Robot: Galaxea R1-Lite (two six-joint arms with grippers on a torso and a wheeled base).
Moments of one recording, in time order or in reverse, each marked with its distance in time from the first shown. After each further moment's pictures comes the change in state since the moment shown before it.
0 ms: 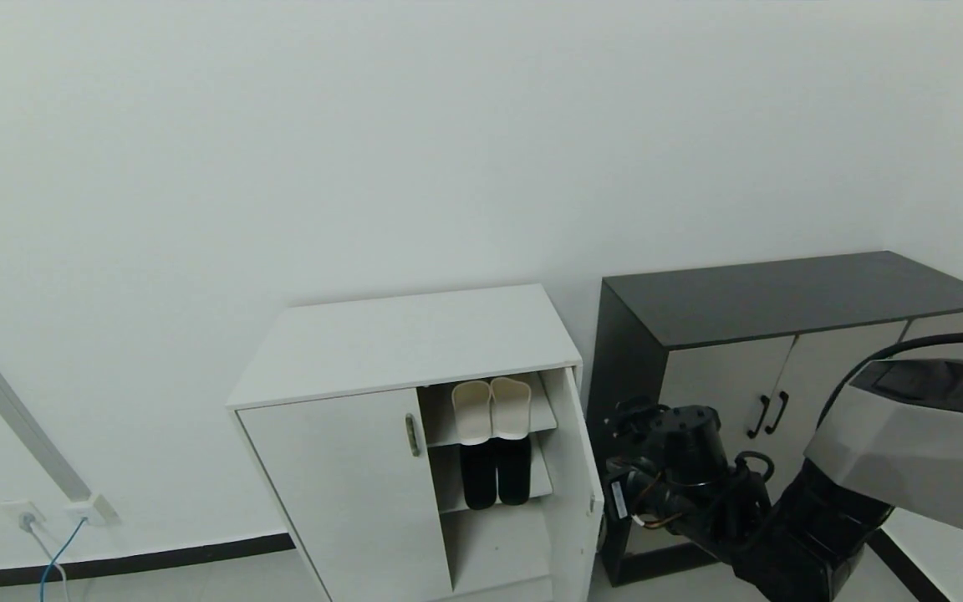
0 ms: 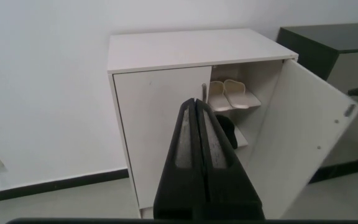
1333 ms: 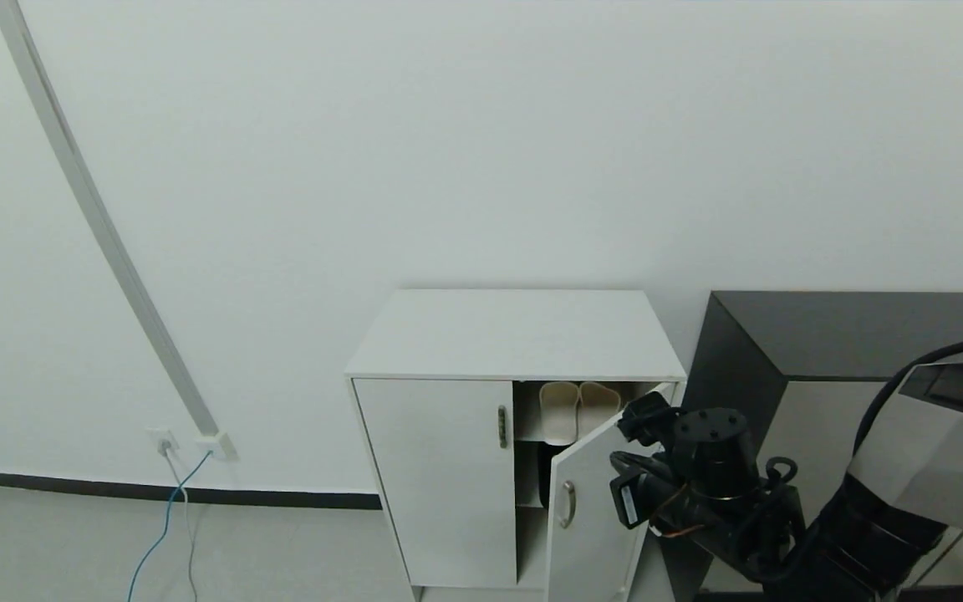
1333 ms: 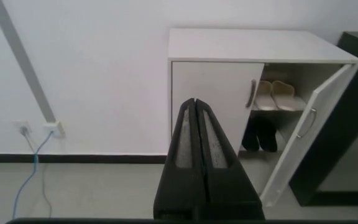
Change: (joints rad) left arm 0.001 0.000 0.000 -0.001 0.000 0.001; right arm 0.039 -0.081 0.119 -0.119 0.004 -0.066
